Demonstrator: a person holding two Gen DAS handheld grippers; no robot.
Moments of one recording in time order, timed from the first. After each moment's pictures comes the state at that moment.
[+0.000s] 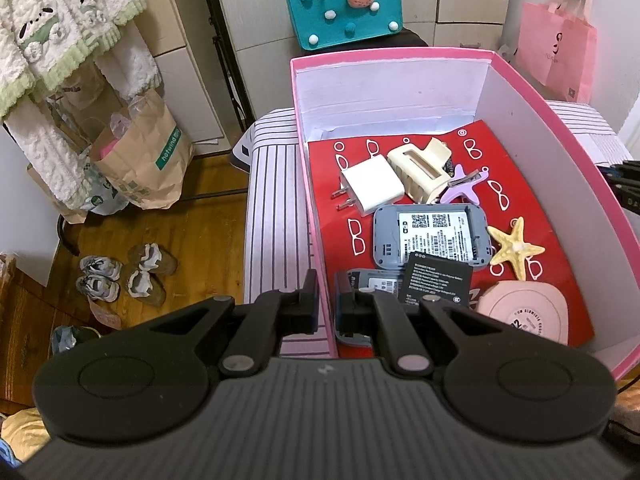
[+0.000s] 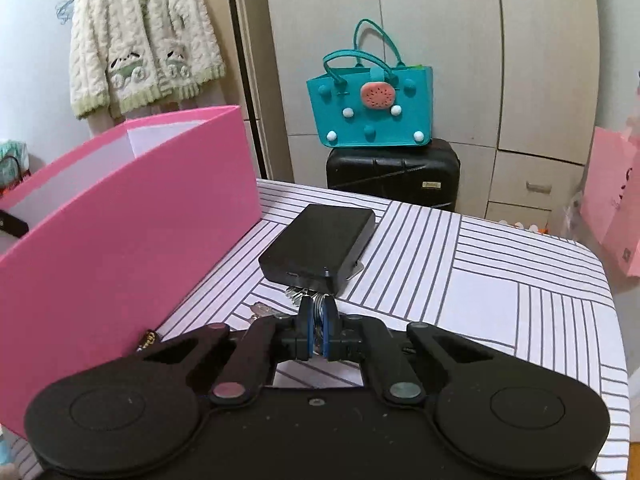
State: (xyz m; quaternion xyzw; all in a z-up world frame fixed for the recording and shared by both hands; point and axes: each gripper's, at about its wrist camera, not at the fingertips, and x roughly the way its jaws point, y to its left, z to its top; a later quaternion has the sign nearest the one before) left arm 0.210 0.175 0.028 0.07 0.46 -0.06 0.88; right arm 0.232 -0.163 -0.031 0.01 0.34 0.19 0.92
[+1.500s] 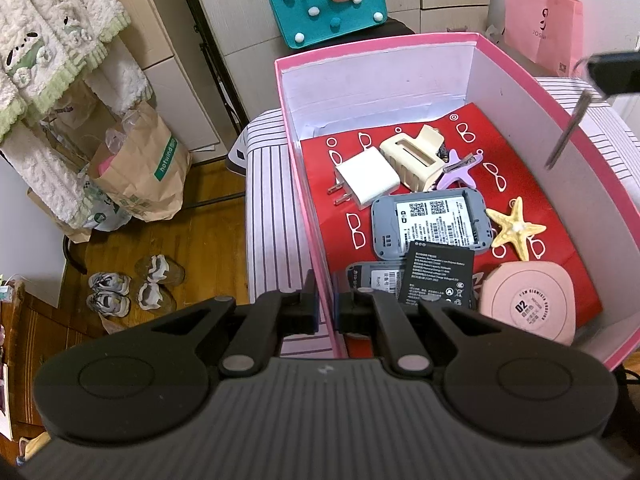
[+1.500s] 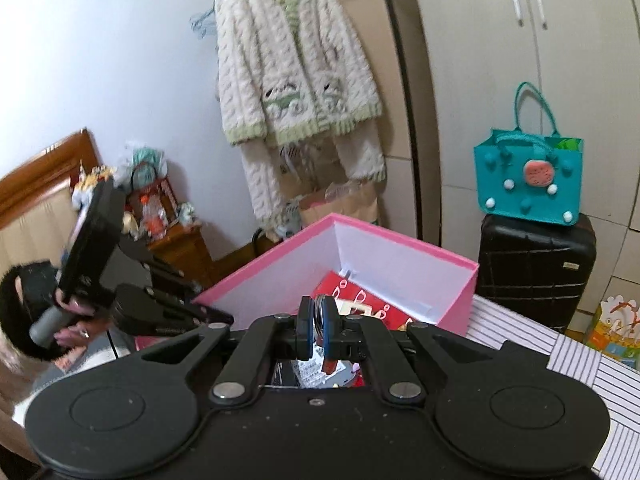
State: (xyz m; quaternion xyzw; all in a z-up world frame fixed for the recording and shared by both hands) left arm 0.209 0.169 0.027 0.12 0.47 -0.08 0.87; right arm 0.221 -0.064 0.101 0.00 0.31 0.39 0.87
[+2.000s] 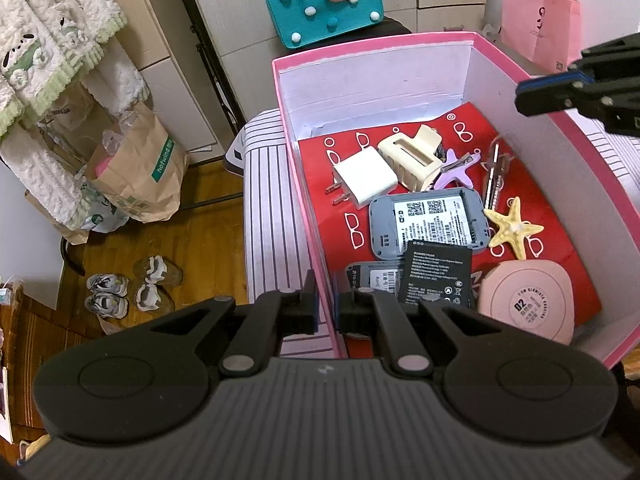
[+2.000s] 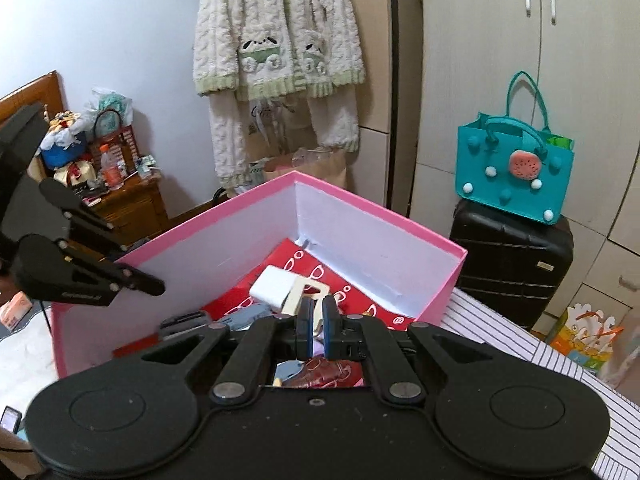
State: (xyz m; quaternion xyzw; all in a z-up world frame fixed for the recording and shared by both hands) left arm 0.208 0.170 0.028 0.12 0.47 -0.08 0.87; right arm 0.251 -0.039 0.069 -0.07 0.33 0.35 0.88
